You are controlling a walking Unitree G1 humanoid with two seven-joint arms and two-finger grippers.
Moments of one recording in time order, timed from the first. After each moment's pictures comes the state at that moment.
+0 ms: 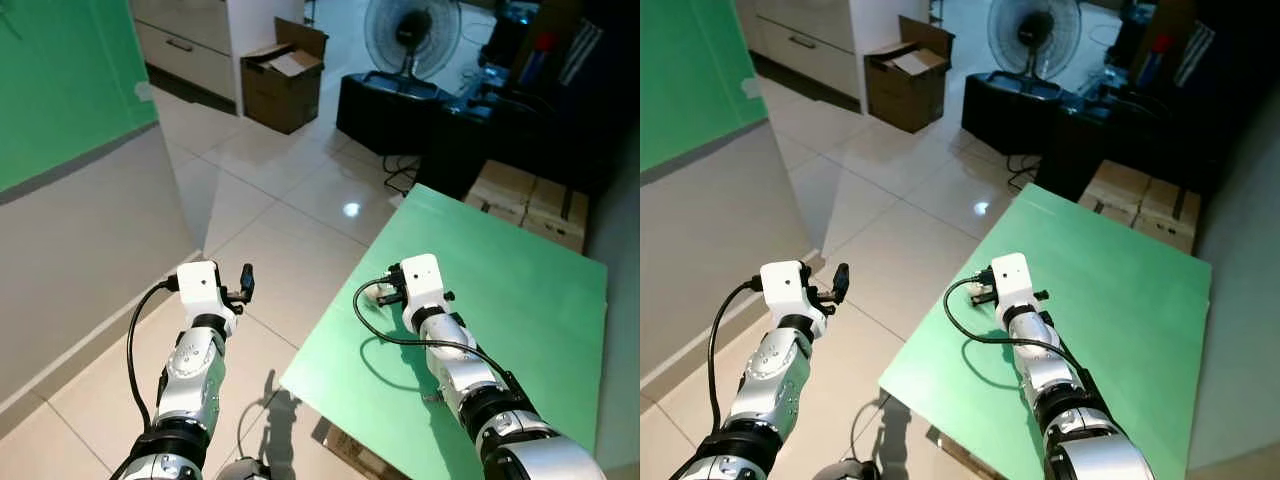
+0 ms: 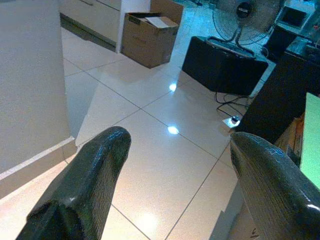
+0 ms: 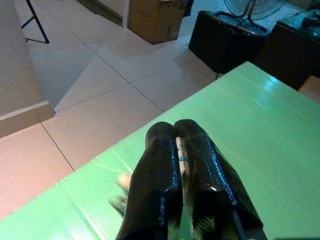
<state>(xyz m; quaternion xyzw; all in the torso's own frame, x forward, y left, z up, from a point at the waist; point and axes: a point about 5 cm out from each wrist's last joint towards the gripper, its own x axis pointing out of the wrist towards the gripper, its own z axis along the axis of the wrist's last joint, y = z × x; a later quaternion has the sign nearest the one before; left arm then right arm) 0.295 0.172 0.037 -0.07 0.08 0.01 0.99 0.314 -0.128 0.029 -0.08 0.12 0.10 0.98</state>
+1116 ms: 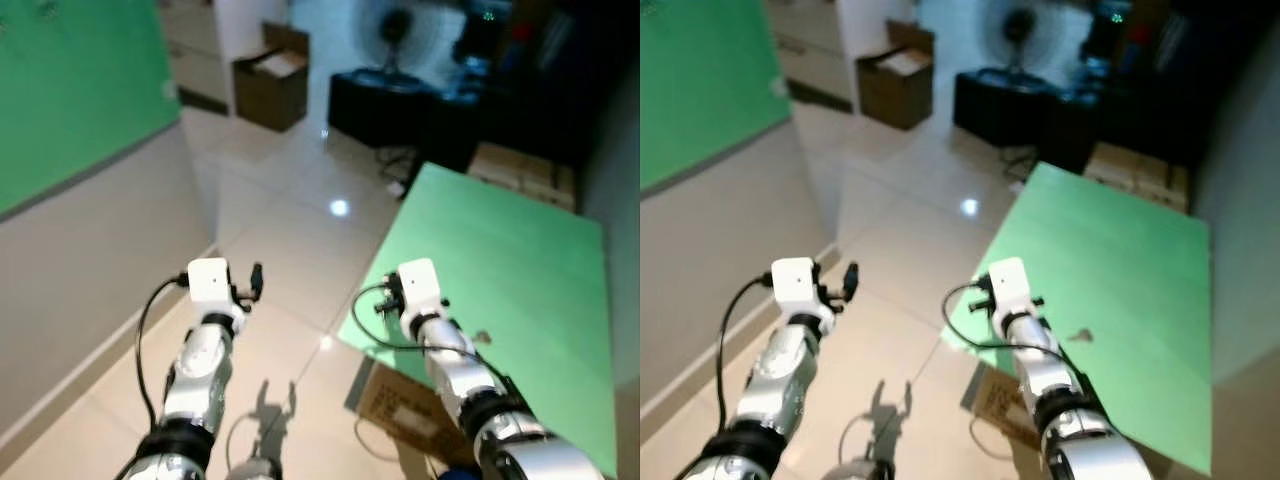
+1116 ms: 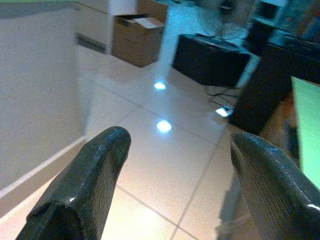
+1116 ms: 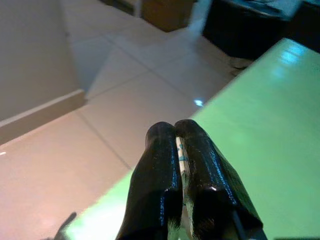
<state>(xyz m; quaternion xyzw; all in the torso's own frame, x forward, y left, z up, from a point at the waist) 0.296 0.165 0.040 -0.05 0.08 -0.01 1.00 0.309 -0.122 0.022 -0.07 0.14 0.13 0.98</state>
